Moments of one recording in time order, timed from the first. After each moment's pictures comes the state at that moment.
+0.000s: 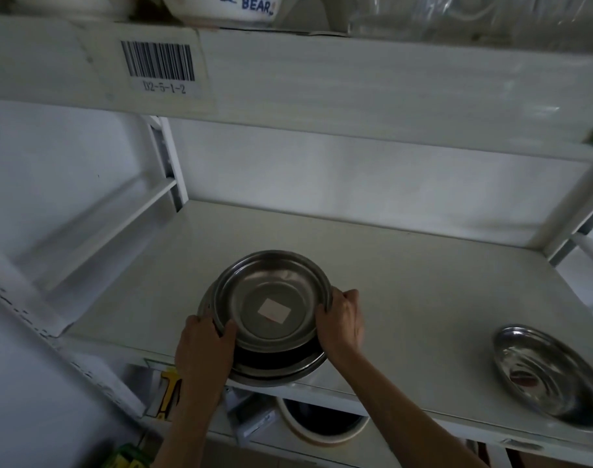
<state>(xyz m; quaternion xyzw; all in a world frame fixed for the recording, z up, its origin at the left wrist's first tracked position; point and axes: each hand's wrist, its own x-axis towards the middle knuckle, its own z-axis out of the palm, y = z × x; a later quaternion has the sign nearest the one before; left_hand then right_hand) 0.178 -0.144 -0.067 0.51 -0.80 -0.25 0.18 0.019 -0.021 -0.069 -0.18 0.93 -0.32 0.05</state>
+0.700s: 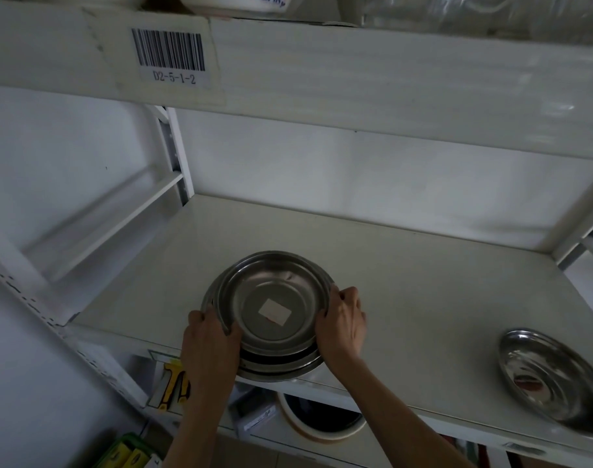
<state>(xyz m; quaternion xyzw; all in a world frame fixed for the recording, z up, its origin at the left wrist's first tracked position) 0.177 -0.137 -0.079 0.52 -0.80 -0.22 0.22 0.021 -0.022 -0.088 -0.23 0.94 -0.26 -0.02</state>
